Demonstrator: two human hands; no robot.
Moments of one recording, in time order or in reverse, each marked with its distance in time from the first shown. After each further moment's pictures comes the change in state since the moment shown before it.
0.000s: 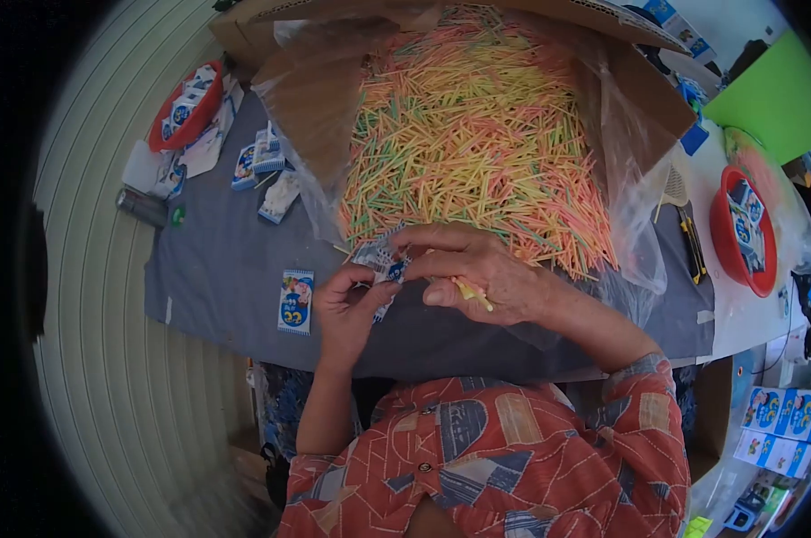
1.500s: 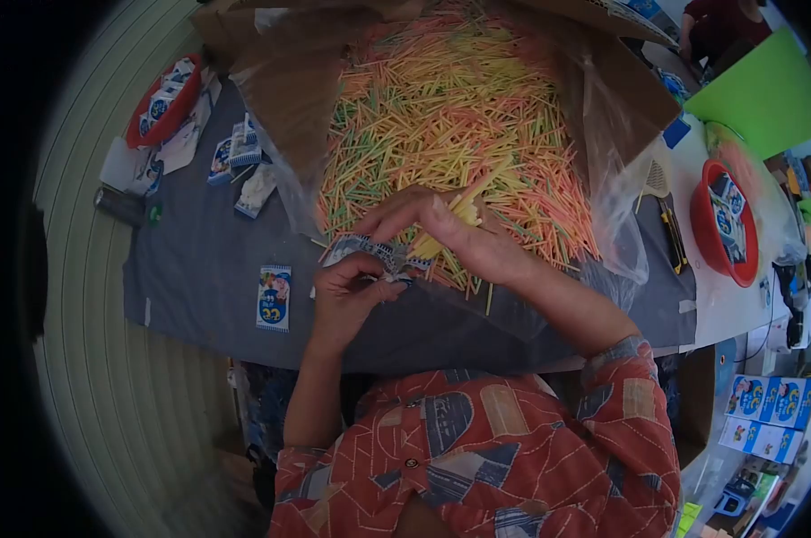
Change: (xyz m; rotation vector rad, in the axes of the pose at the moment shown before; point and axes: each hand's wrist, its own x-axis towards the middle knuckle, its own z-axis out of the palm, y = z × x) left_hand 0.008 -0.009 0.010 -0.123 -0.188 -0.207; right_hand 0.014 0.019 -0.003 0.488 0.076 0.125
